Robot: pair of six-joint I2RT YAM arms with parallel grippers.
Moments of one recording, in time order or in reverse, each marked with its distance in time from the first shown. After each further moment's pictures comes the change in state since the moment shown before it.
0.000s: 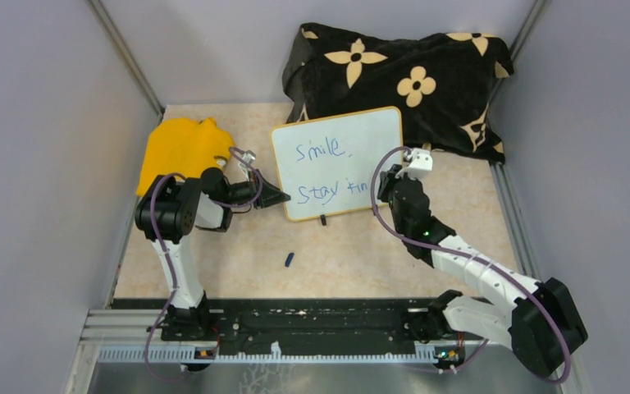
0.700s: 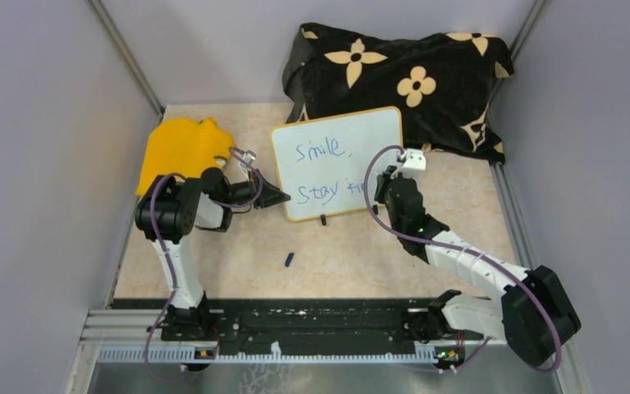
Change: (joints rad) left arm 0.000 0.000 0.000 -0.001 0.000 0.003; right arm -0.006 0.080 0.000 0.018 -0.026 0.003
